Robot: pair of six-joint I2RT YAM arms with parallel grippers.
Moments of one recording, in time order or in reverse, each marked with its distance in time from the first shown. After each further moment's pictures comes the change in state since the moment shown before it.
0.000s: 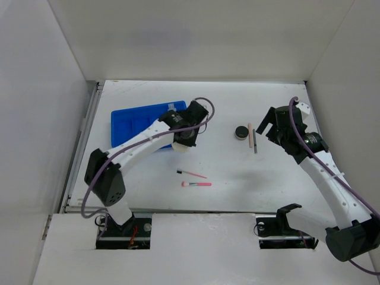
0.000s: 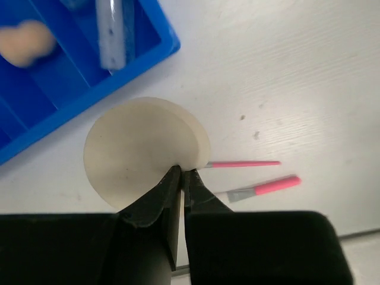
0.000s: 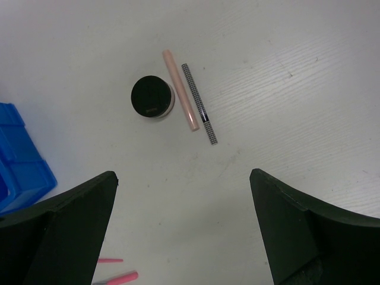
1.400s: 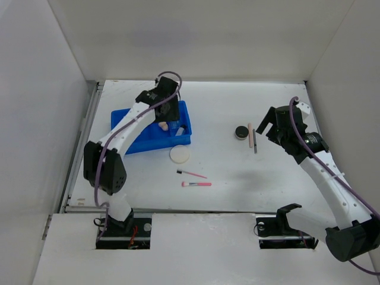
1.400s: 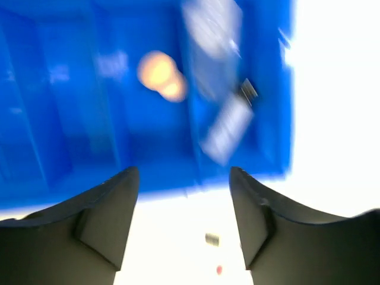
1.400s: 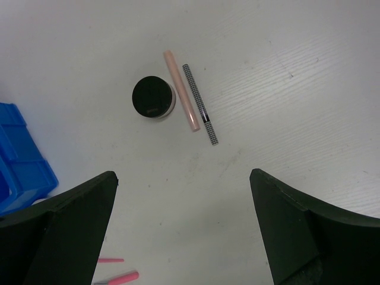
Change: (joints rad) left arm 0.371 0.102 0.219 0.027 0.006 -0.092; right arm 0.000 0.000 0.002 -0.001 0.000 0.000
